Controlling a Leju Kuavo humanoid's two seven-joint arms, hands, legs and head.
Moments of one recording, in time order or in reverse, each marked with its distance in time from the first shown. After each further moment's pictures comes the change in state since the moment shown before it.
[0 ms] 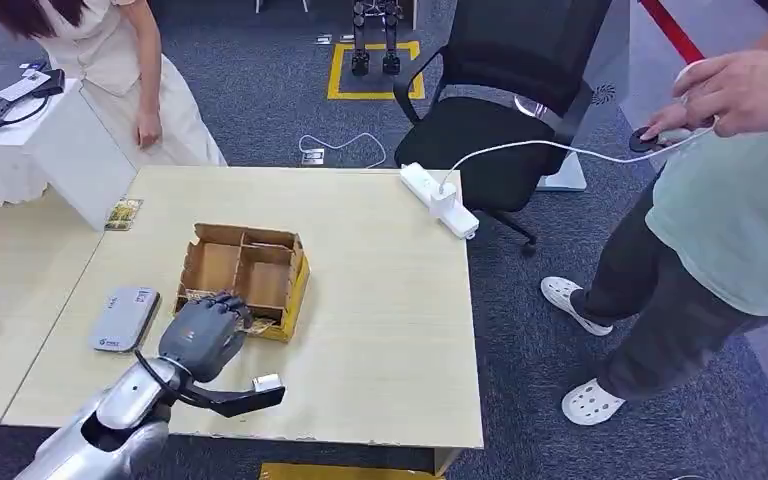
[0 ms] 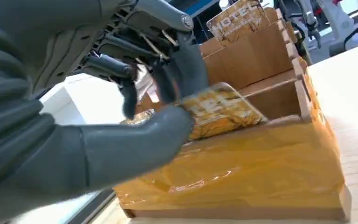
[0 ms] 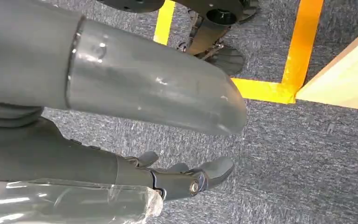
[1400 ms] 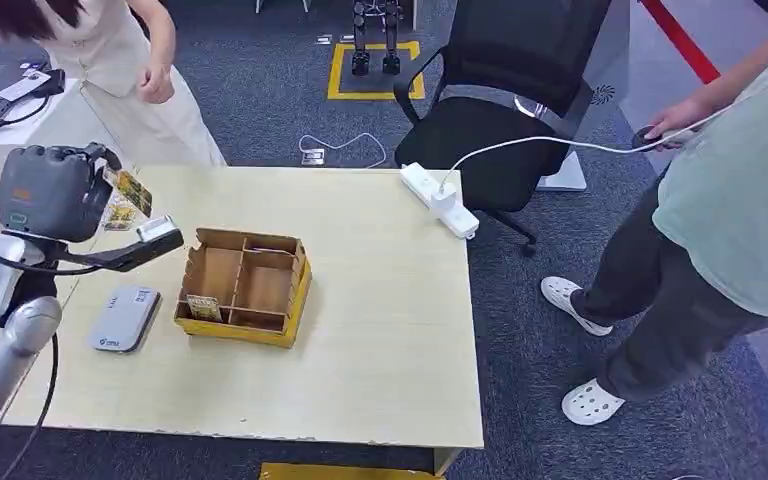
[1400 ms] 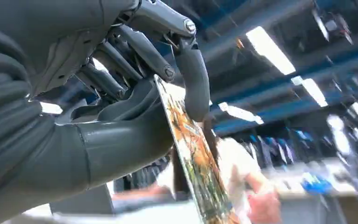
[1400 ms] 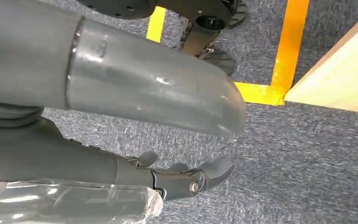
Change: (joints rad) left arm -0.308 0.161 0.280 -0.020 0.036 0.158 0.001; right arm -0.001 0.021 -0.033 -0.019 0.009 0.012 -0.016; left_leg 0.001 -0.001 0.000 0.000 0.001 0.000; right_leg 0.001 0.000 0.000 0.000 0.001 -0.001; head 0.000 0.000
